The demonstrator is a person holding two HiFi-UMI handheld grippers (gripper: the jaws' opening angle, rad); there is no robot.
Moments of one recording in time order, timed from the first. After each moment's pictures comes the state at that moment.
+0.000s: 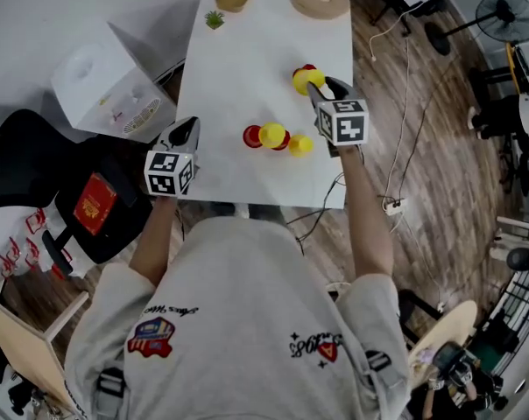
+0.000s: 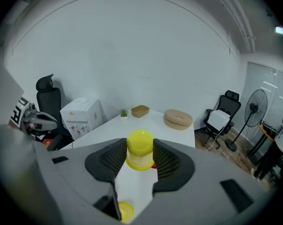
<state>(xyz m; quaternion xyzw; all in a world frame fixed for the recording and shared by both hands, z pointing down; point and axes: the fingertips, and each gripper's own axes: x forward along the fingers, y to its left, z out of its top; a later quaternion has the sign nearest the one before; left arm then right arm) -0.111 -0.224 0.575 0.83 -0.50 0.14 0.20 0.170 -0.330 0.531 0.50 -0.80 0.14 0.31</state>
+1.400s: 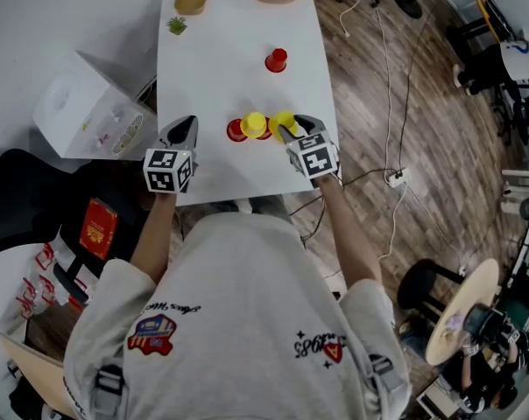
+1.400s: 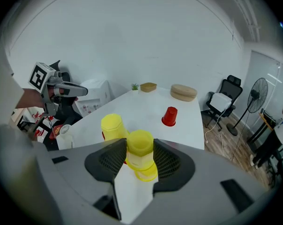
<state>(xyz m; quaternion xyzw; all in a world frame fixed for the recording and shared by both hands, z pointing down) -0.052 -0.221 0.579 0.87 -0.43 0.15 0.19 0.178 -0.185 0.612 0.47 -0.78 0.19 0.36</state>
